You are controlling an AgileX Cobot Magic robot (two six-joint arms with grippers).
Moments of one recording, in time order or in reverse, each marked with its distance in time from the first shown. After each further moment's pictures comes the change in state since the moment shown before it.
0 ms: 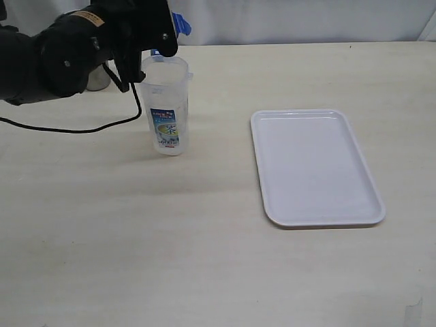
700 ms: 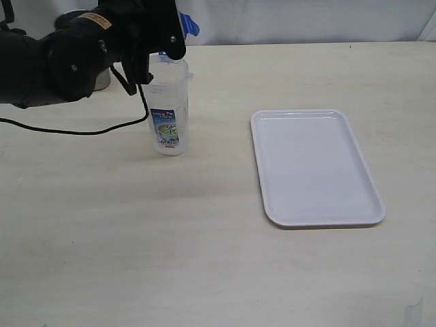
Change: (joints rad) left arm -0.030 0.000 0.000 -0.001 -0.012 -0.002; right arm 0.000 0.000 0.000 0.000 0.000 0.000
